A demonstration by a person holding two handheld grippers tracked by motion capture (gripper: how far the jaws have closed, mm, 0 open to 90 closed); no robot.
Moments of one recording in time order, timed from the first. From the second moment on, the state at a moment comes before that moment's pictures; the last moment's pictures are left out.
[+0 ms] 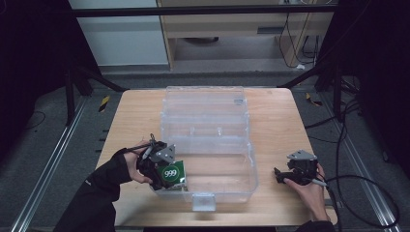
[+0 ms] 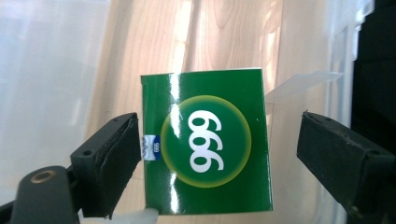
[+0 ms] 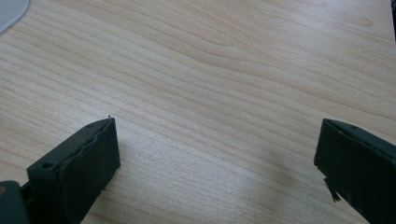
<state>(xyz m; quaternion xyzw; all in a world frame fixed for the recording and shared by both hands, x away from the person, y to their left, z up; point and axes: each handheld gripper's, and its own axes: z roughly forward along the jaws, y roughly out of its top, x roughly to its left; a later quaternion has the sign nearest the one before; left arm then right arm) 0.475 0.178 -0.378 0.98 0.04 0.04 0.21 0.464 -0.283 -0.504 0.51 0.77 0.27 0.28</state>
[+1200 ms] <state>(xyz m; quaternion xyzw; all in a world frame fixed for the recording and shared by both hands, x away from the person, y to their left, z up) 0.464 0.304 -0.413 0.88 0.29 0.14 0.34 0.463 -0.284 -0.503 0.51 0.77 0.27 0.28</state>
